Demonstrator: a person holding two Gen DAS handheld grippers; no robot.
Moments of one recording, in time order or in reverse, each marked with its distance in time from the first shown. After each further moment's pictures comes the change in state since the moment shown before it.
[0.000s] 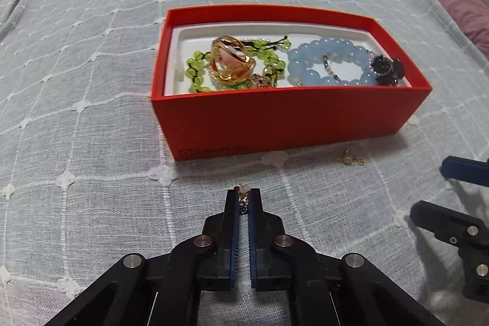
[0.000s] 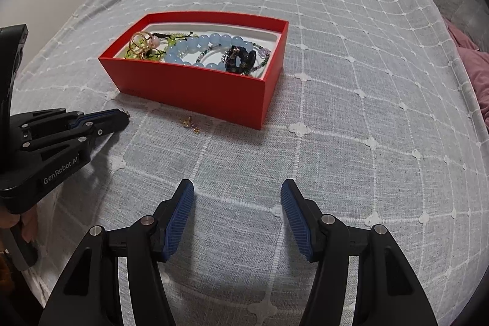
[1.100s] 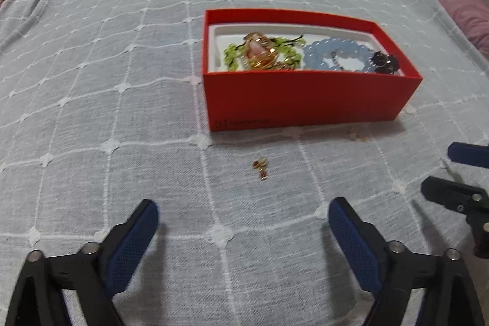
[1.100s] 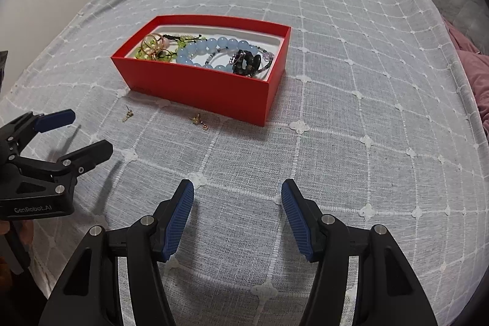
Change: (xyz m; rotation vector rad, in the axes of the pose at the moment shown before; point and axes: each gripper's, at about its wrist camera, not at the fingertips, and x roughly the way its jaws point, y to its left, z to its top) left arm -0.029 0.009 -0.022 -0.016 -0.028 0.029; right arm -0.015 0.003 -0.005 -0.012 0.012 0.001
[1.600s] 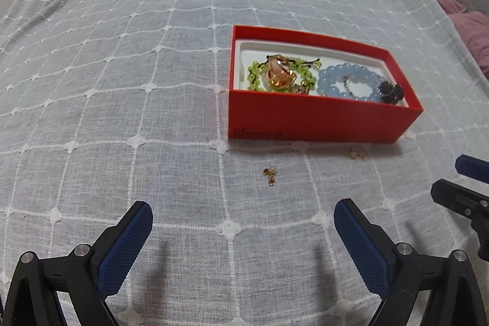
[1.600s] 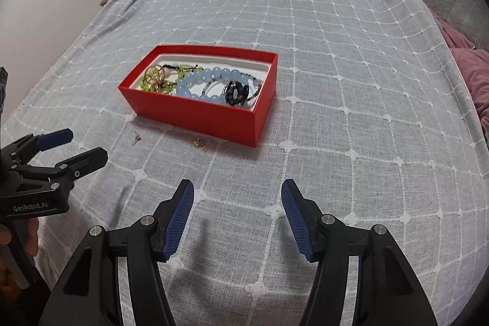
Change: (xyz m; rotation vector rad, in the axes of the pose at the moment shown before) left arm -0.019 0.006 0.004 -0.108 0.010 0.052; right arm -0.025 -0.009 0.004 0.032 -0.068 0.028
